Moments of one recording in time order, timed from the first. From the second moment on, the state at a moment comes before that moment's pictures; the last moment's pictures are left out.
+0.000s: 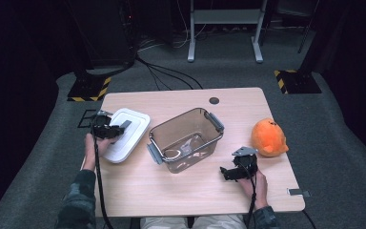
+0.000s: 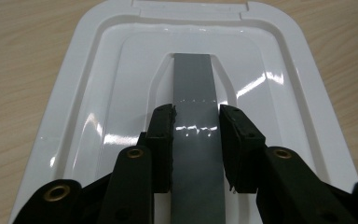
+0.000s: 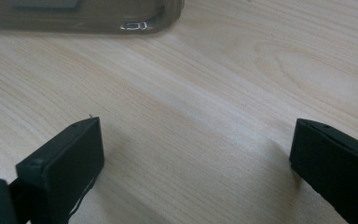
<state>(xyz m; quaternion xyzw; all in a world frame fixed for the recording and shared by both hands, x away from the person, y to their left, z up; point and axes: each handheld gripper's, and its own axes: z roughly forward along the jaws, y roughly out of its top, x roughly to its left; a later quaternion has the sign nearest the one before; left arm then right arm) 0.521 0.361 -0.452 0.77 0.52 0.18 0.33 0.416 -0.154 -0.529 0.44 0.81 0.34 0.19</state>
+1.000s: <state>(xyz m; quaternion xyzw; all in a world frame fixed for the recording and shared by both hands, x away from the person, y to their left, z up) 0.530 0.354 -0.489 0.77 0.54 0.15 0.32 0.416 -0.154 -0.529 0.44 0.81 0.34 0.19</state>
